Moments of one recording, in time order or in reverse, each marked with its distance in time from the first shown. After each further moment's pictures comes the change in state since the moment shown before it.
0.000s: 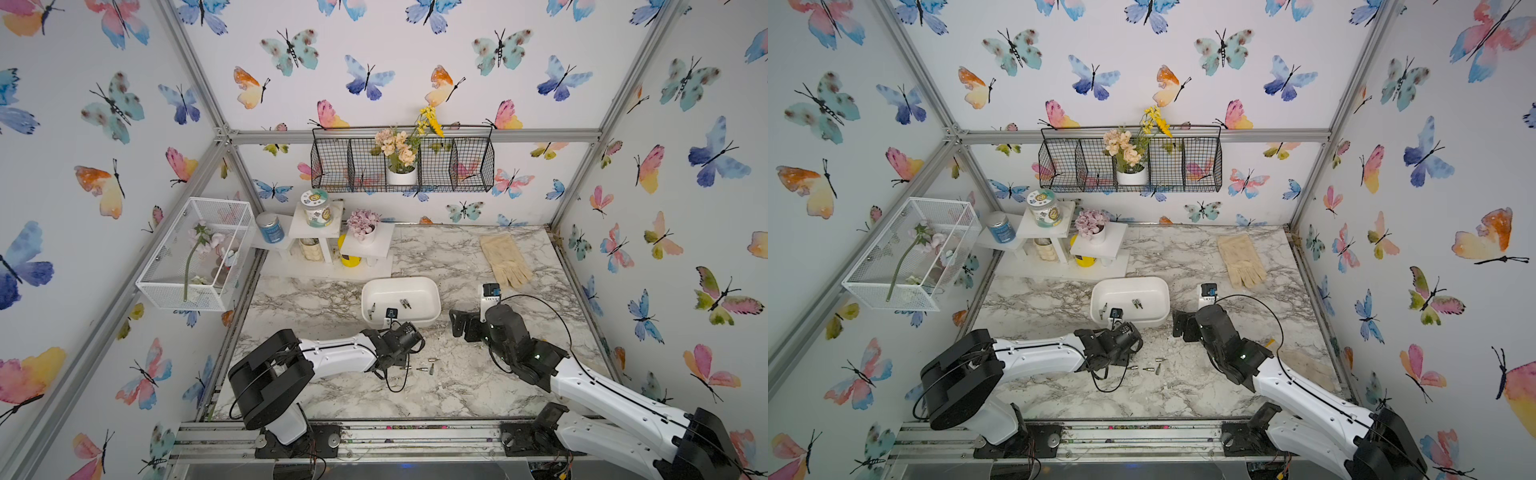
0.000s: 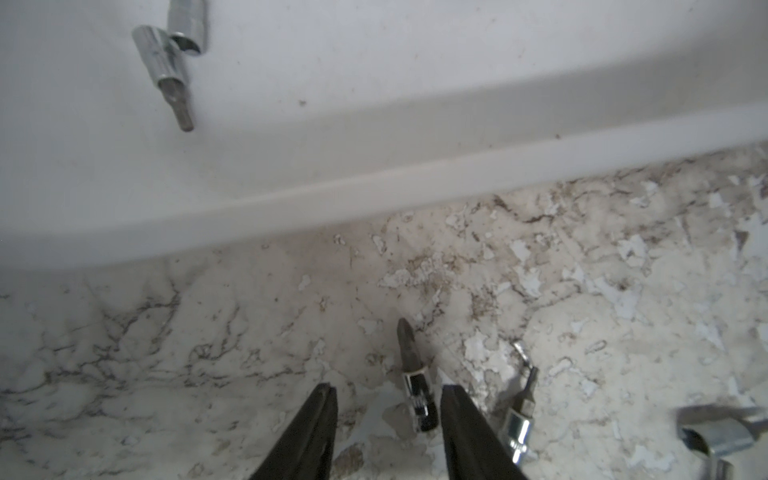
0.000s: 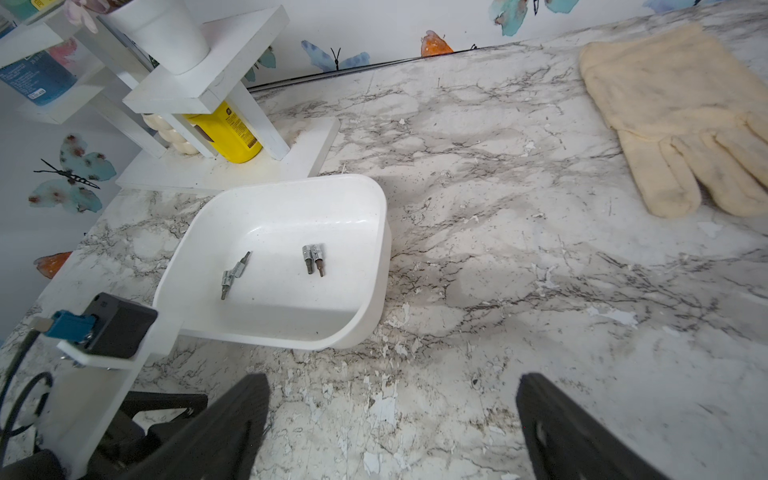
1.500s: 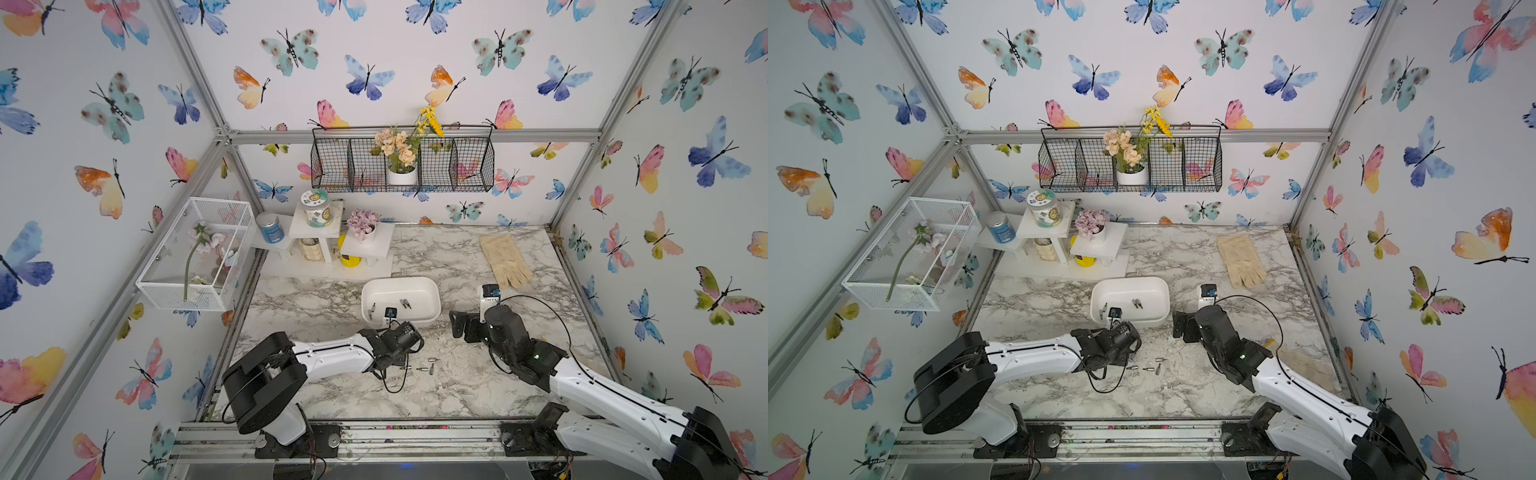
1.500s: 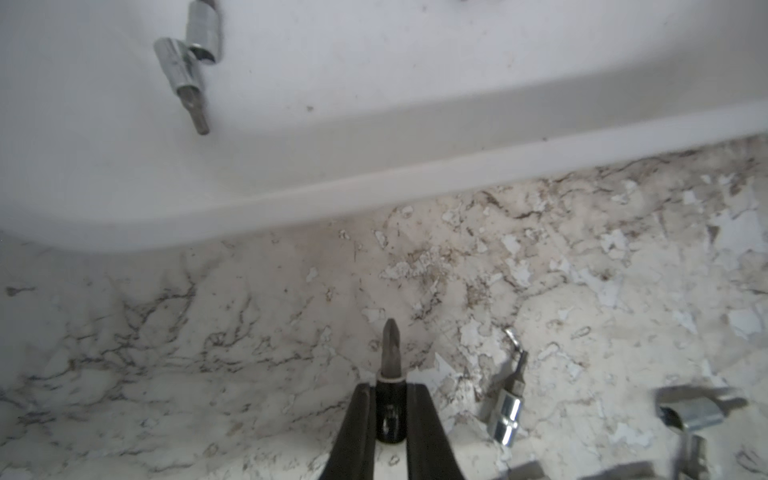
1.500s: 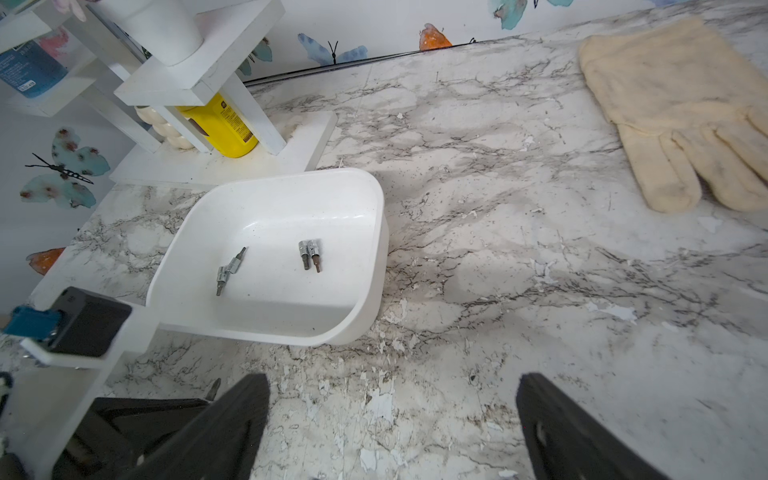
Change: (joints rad) left arm 0.000 -0.067 0.000 -0.040 0.003 0.000; right arm 0.000 0.006 -0.005 0.000 0.000 0.000
